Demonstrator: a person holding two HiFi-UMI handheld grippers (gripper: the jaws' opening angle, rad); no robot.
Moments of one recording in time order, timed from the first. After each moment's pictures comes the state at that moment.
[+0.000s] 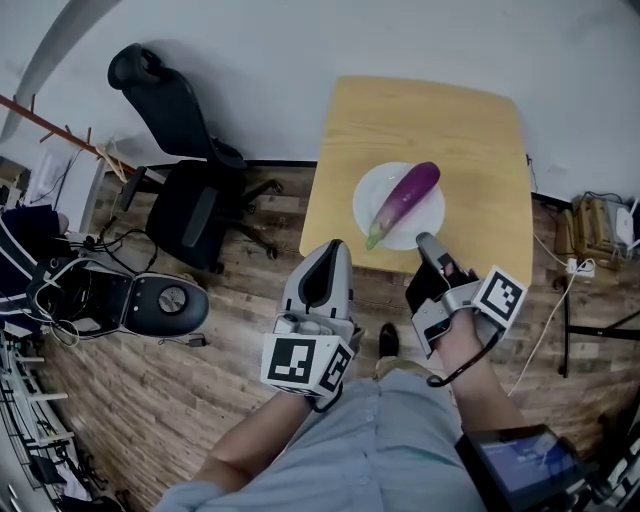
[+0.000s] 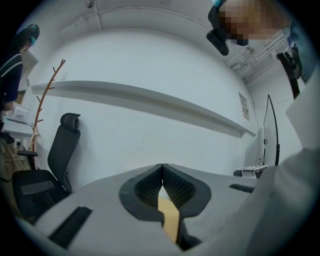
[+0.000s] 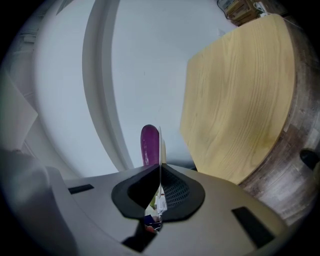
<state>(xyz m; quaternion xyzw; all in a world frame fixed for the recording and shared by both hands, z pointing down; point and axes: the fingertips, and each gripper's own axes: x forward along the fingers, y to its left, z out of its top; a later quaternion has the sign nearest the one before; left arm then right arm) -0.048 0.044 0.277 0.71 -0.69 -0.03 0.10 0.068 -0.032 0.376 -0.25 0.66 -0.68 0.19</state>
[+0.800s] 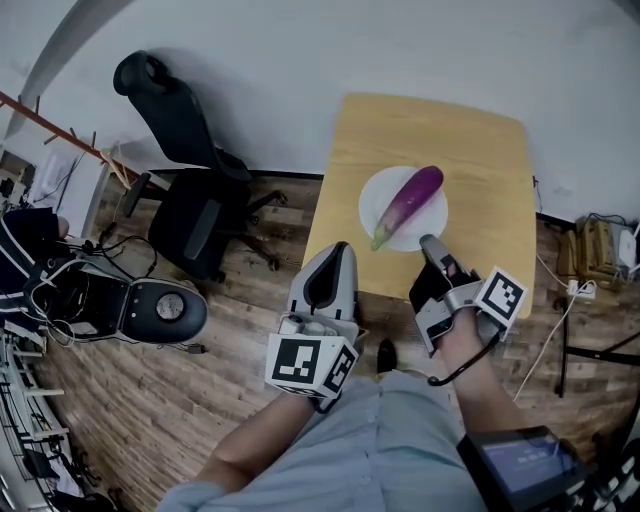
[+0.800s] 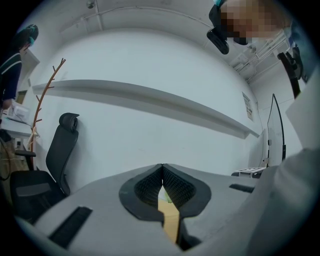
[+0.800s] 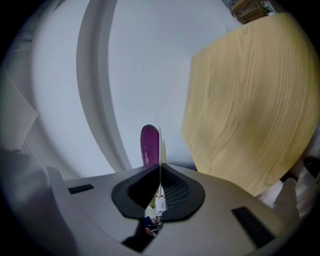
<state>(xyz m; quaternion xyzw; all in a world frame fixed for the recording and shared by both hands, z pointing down) -0.059 -0.005 0.273 0.71 -0.70 -0.04 0.09 0.054 -0.088 0.378 -0.25 0.67 -0.68 0.18</state>
